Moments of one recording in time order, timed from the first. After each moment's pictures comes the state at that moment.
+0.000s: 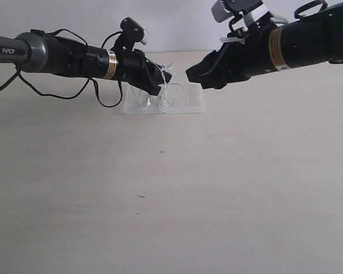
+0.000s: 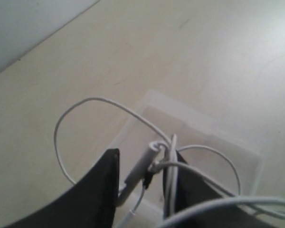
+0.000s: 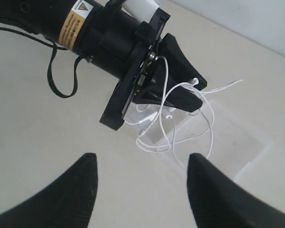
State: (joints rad) left arm -0.18 2.45 -1.75 1.61 -0.64 -1.20; right arm 0.29 1.77 -1.05 -1.66 -0.51 1.42
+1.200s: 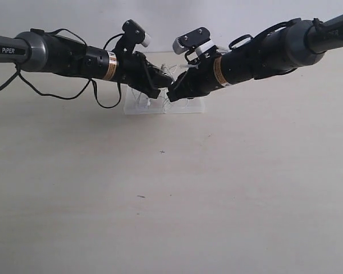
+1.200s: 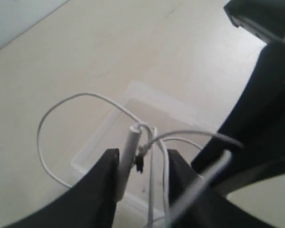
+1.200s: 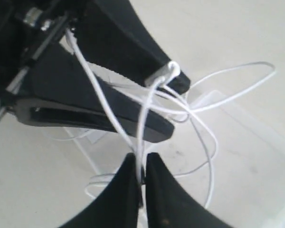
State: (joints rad) left arm -0.18 2.45 -1.75 1.68 -0.67 -1.26; right arm 0.33 2.27 -1.47 -1.71 -0.48 1.49
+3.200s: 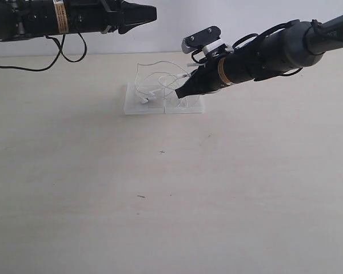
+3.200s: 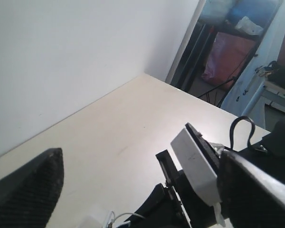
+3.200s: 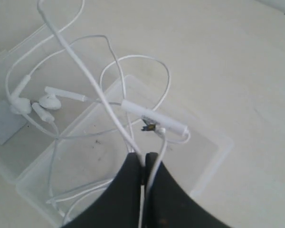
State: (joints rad) left arm -0.02 2.31 -1.75 1.41 -1.07 -1.41; right arm 0.33 2.27 -1.47 -1.74 -0.25 1.56
